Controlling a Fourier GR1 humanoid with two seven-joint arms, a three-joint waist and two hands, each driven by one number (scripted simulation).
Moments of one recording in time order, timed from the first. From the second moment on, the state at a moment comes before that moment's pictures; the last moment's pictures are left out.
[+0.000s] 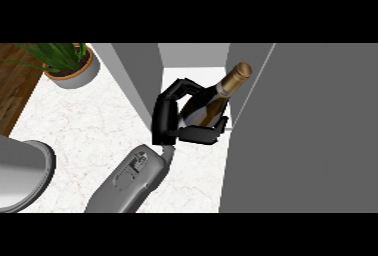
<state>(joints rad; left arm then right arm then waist) -0.57 0.00 -0.46 -1.16 0.31 0.63 -0.35 -0.07 -0.06 0.06 -2.48 -0.09 0.13 0.64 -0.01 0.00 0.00</state>
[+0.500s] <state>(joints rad) -0.62 0.00 -0.36 -1.03 0.37 0.57 -0.44 -0.08 -0.05 0.06 -2.47 -0.09 0.12 0.64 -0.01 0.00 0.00</state>
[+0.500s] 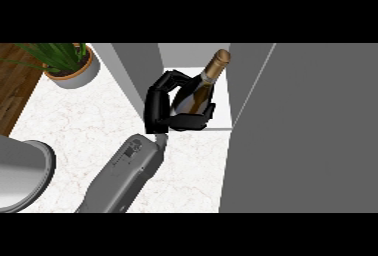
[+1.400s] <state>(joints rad) -0.87 0.01 -0.21 -0.66 0.42 0.45 -0.48 -0.03 -0.03 0.06 -2.47 -0.10 0.15 0.59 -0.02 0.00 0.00</state>
